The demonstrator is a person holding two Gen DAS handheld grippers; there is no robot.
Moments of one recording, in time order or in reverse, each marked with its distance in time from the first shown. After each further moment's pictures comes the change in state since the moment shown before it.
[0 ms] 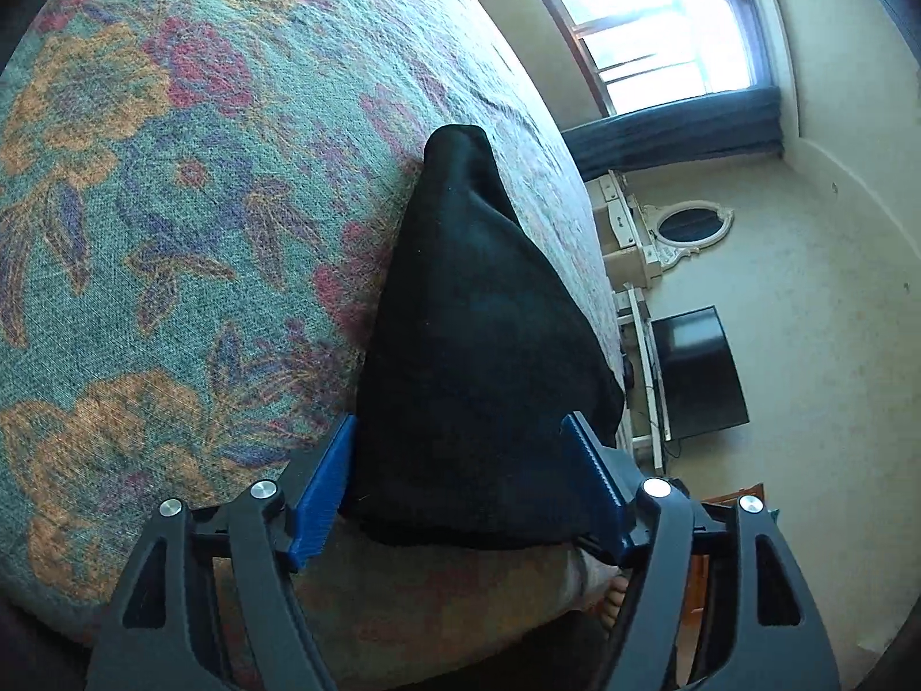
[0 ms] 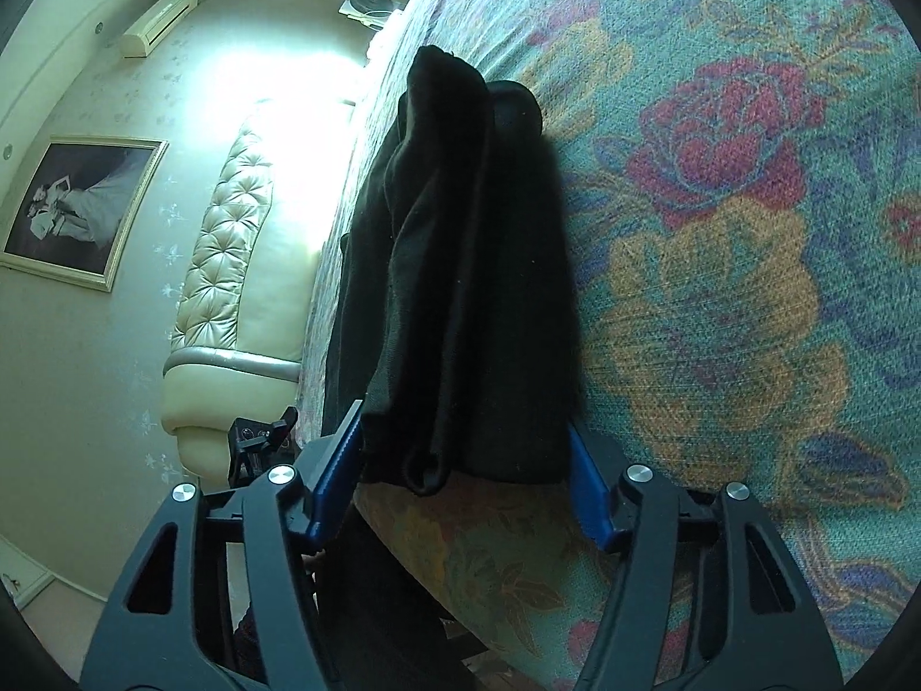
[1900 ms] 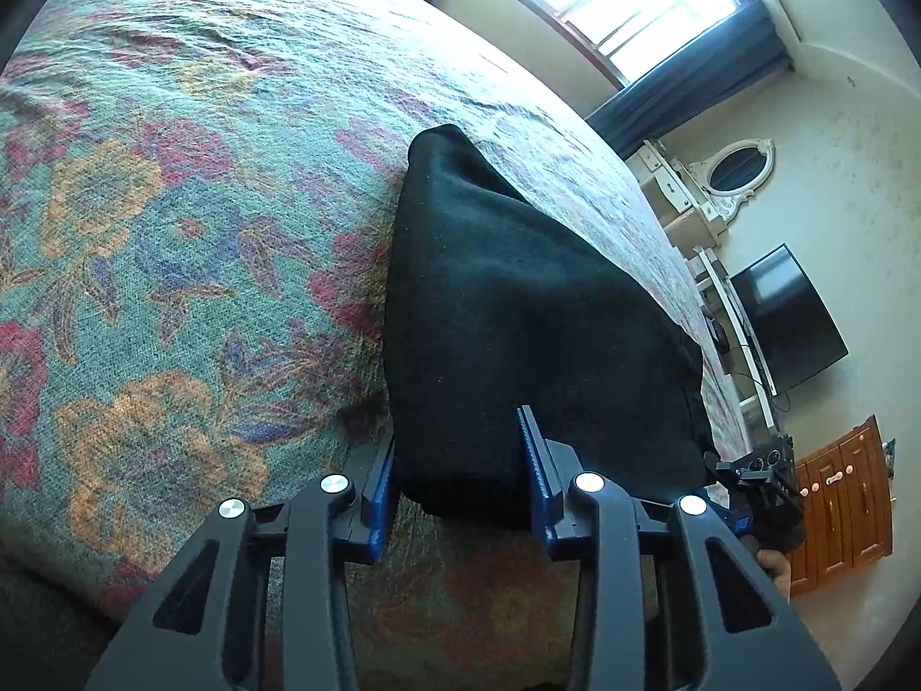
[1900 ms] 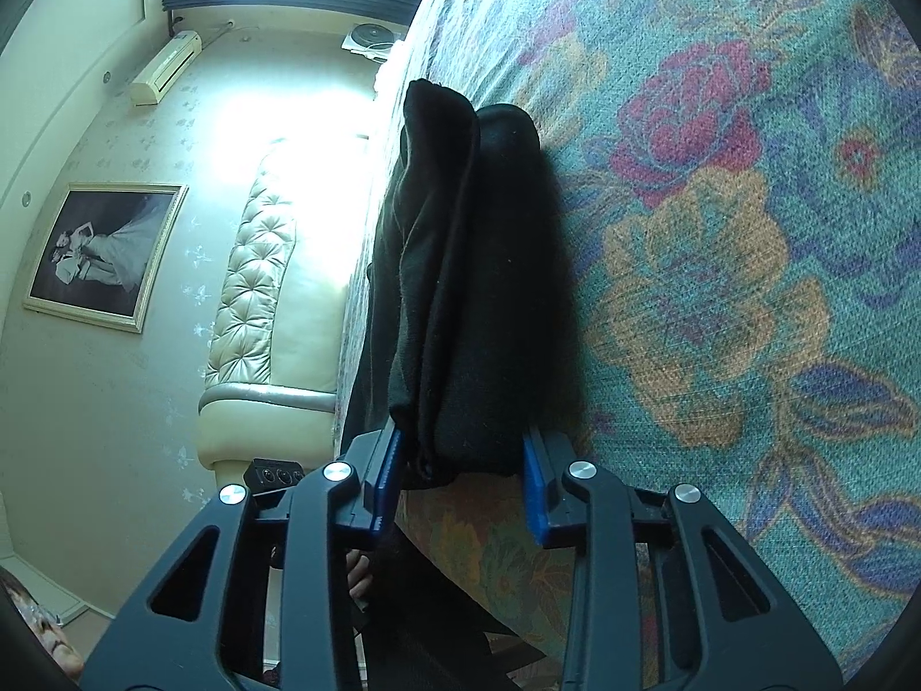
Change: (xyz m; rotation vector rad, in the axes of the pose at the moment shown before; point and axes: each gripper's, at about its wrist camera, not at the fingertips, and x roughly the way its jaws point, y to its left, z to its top) left arm 0.024 -0.032 -0.028 0.270 -0.061 0.267; right arm -0.022 -0.010 -0.011 0.076 -0.068 0.085
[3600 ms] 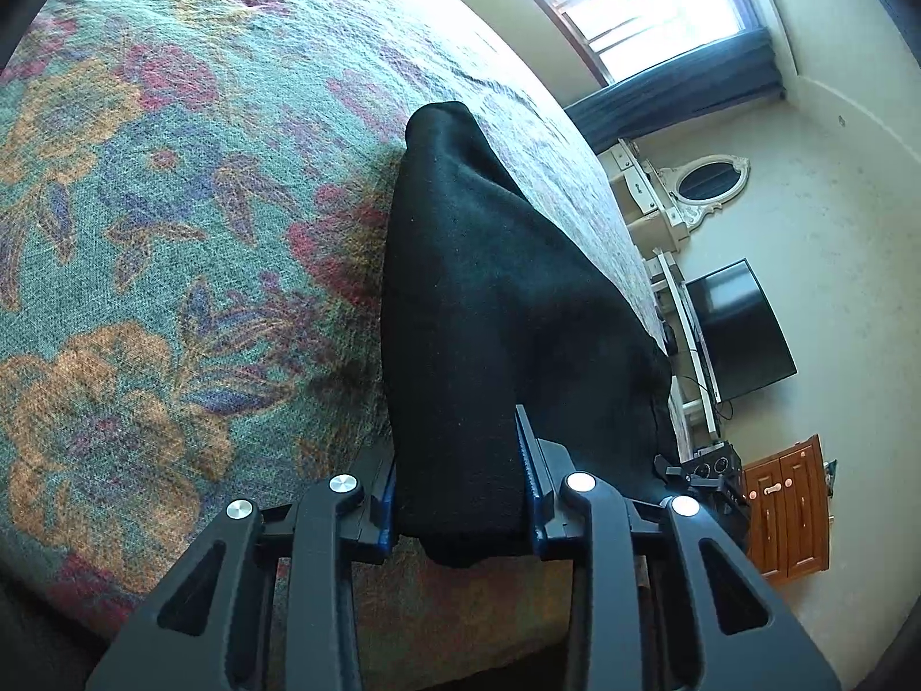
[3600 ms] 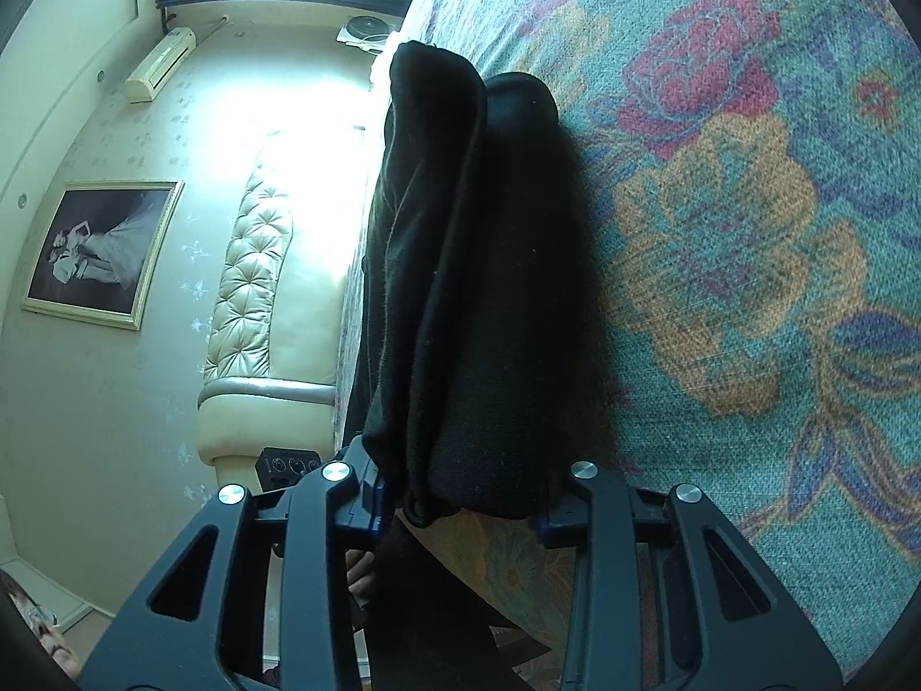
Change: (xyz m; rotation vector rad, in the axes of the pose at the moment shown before) left arm 0.000 0.018 -0.007 -0.100 0.066 -0.155; right arm 0.016 0.002 -0.006 0.014 0.025 -0.001
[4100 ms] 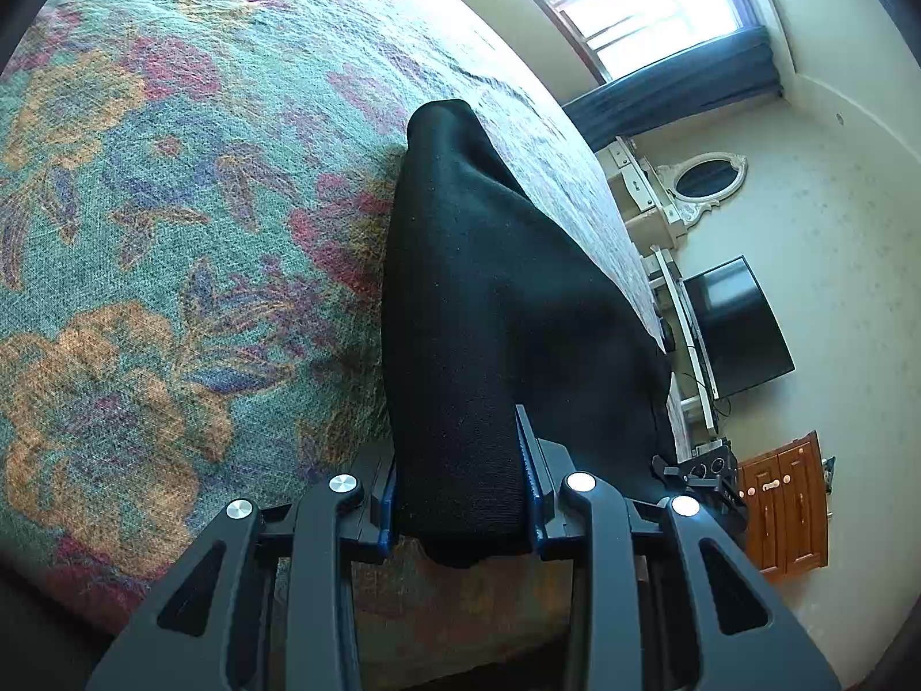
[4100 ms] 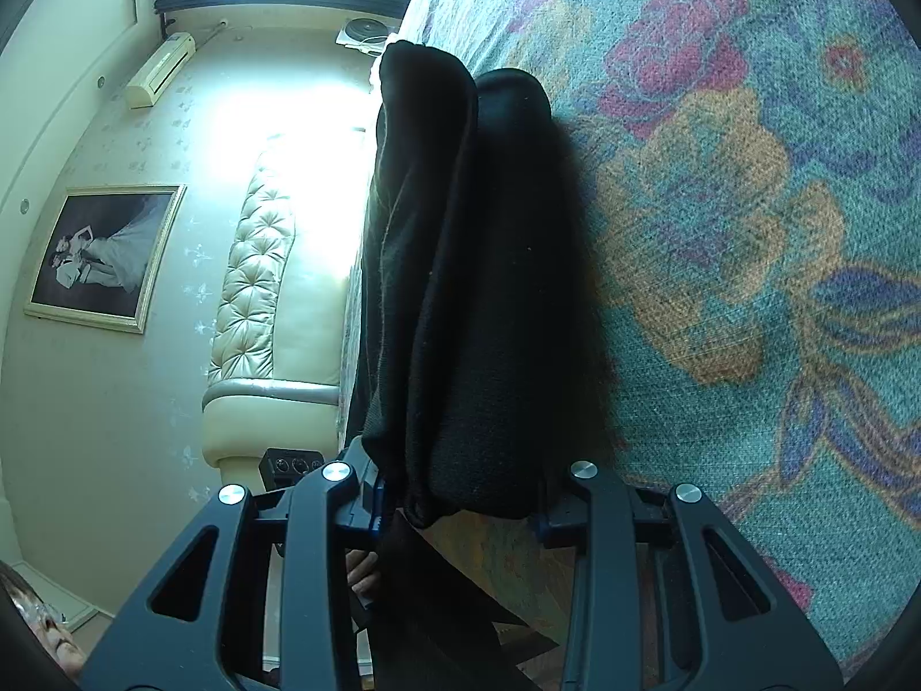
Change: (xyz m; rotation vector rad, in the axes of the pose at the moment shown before) left arm -0.007 0.007 0.004 0.005 0.007 -0.005; right arm -0.002 -0.006 -0.003 0.012 -0.001 0.011
